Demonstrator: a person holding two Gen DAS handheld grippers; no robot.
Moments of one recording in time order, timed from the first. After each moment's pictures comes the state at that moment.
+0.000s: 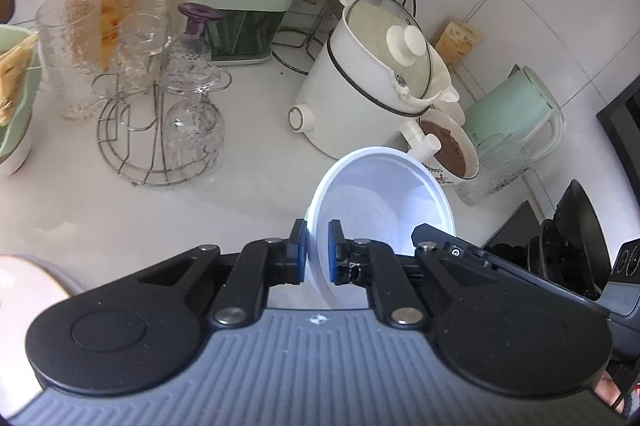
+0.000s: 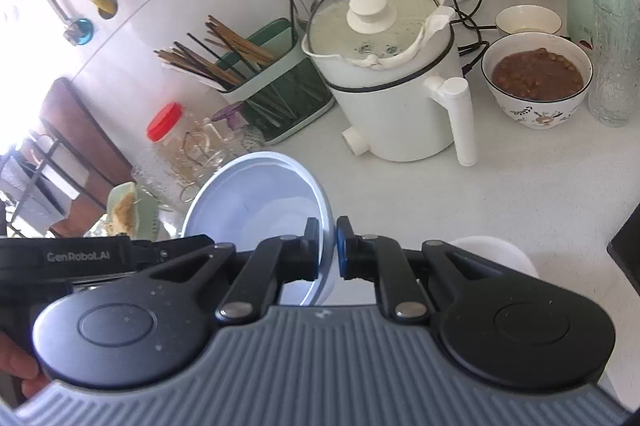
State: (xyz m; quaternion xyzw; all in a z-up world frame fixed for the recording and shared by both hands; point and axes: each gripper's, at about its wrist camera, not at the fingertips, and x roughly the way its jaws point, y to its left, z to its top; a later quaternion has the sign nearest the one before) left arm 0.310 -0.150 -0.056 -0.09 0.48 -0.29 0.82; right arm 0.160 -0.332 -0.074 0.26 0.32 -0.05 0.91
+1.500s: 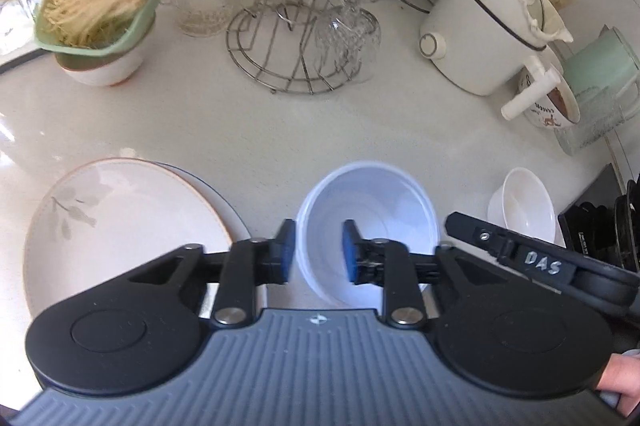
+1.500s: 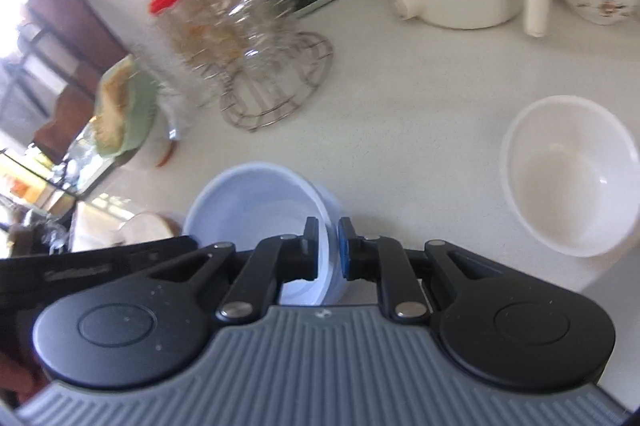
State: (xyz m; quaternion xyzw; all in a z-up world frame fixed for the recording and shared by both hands) left arm 0.297 -0.067 -0.118 -0.03 0.54 -0.19 0.82; right arm 0.181 -0.252 -0.134 0.24 0.43 -0.03 0.87
